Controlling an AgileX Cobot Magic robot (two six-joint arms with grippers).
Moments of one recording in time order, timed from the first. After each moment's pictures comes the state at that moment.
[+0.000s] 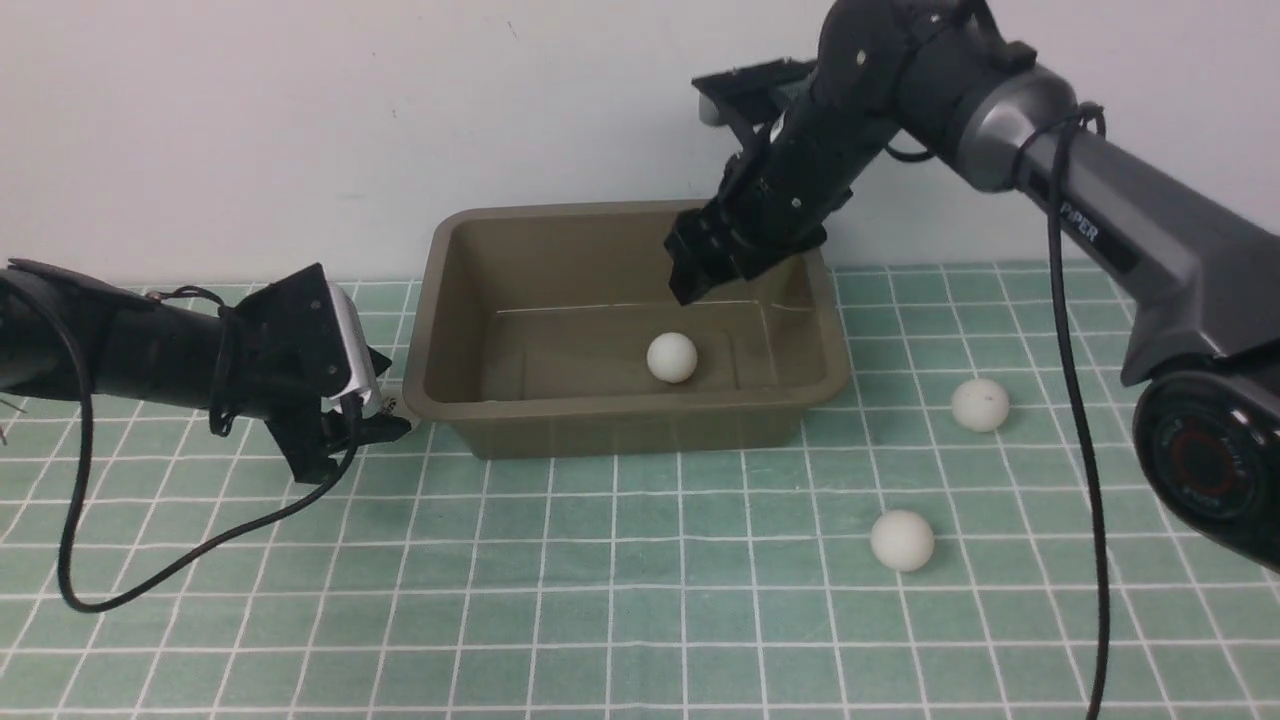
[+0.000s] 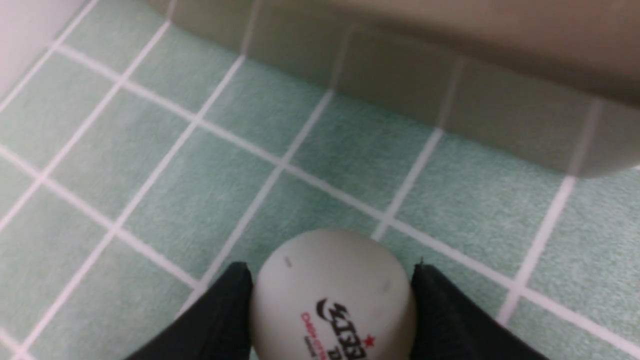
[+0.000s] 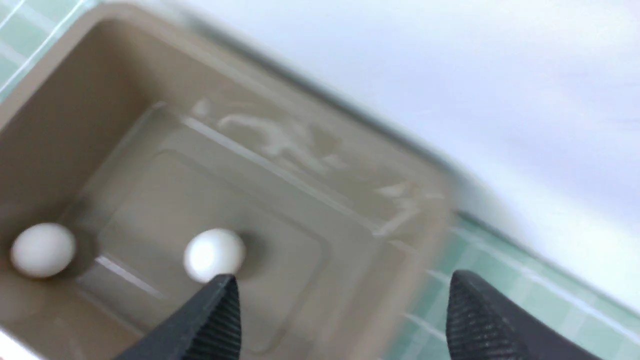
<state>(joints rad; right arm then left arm) 0.37 2.17 -2.39 0.13 1.26 -0.21 0.16 2.14 -1.23 -1.38 0.63 2.31</state>
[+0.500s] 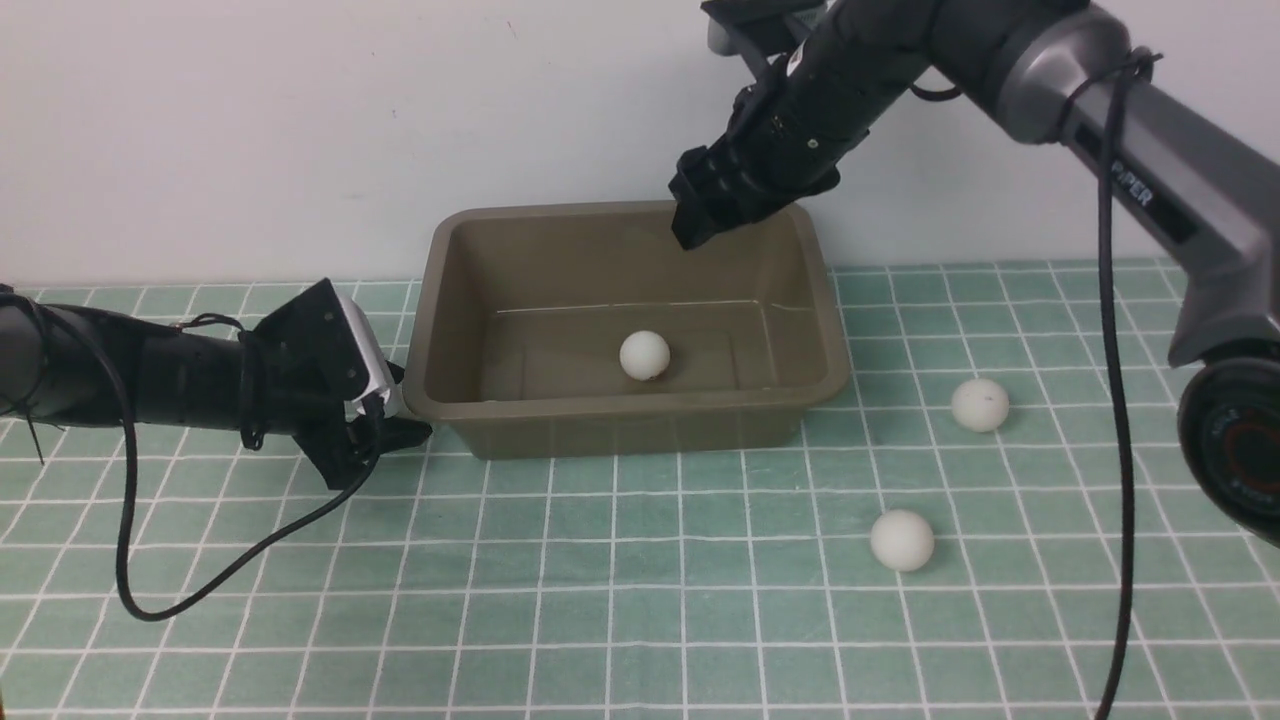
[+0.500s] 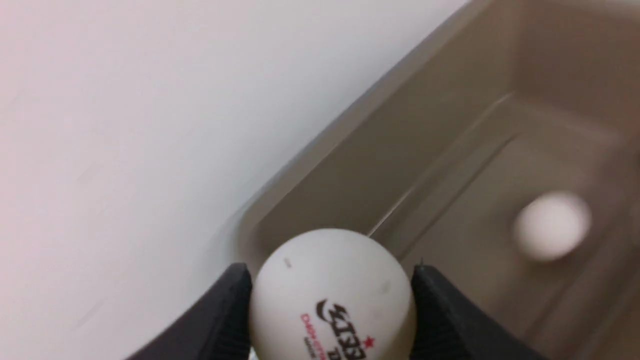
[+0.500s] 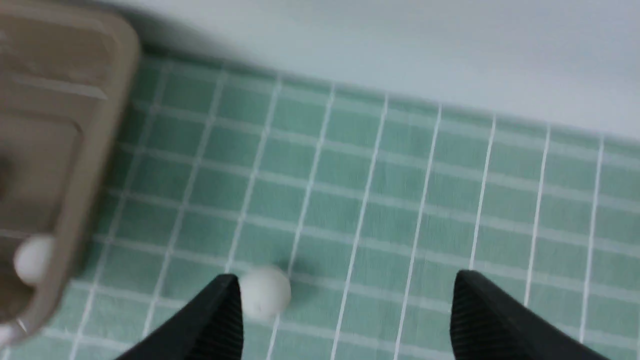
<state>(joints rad) 0.05 1.88 -1.90 0.05 1.26 -0.16 0.09 1.75 -1.23 -1.38 0.59 1.92</state>
